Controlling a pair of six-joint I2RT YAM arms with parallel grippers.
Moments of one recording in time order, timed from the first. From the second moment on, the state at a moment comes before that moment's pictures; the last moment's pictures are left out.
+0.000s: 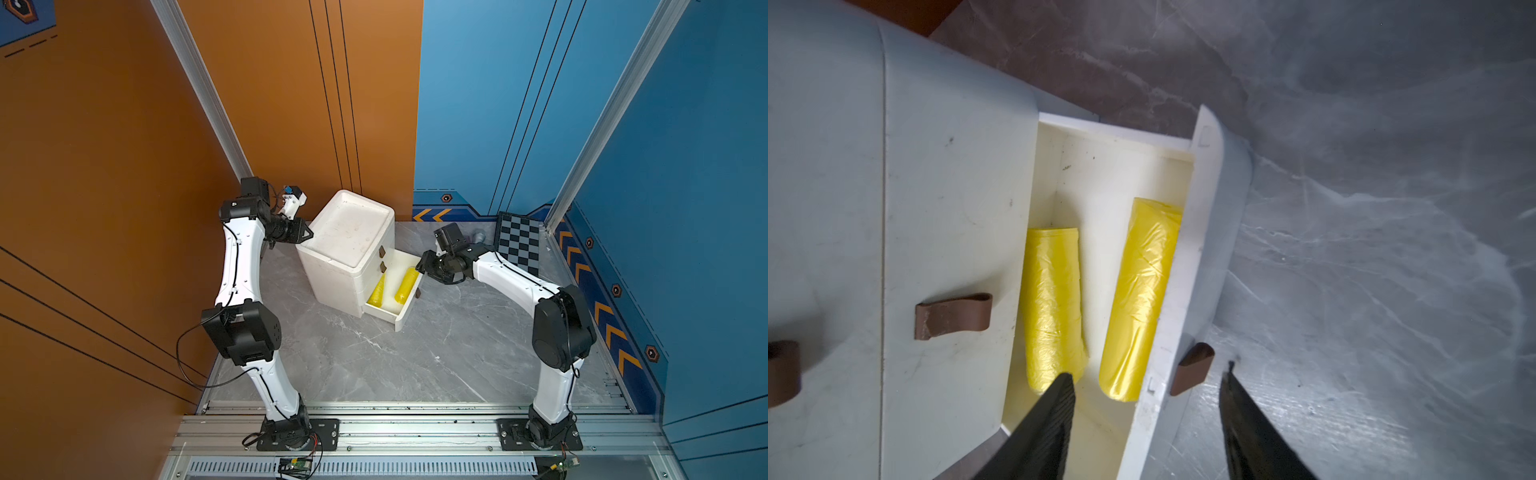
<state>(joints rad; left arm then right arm) 0.20 1.88 2.11 -1.25 0.51 0.29 0.49 1.89 1.54 -0.58 -0.16 0.78</state>
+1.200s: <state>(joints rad) 0.20 1.88 2.10 -1.25 0.51 0.29 0.51 2.10 1.46 -0.42 -0.20 0.81</state>
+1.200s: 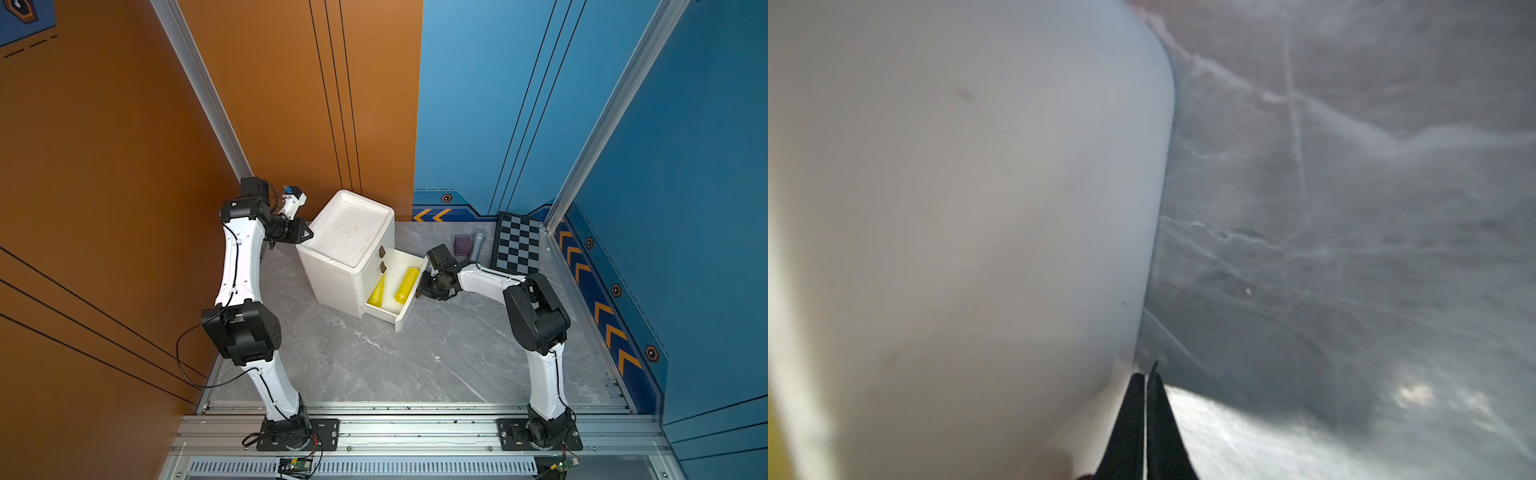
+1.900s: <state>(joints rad) 0.19 1.88 2.10 -1.25 0.51 0.29 0.61 2.26 1.61 -0.14 -0.27 0.99</state>
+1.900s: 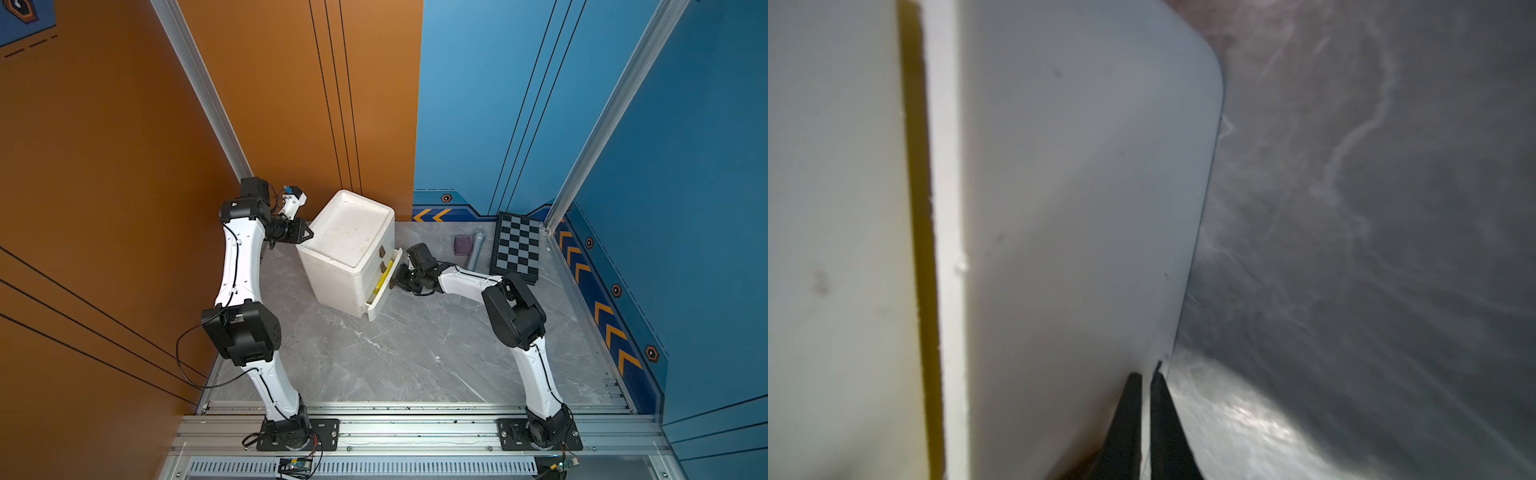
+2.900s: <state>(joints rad) 0.17 1.93 2.19 -1.28 0.47 0.29 0.71 2.10 1.34 0.20 -0.30 1.11</state>
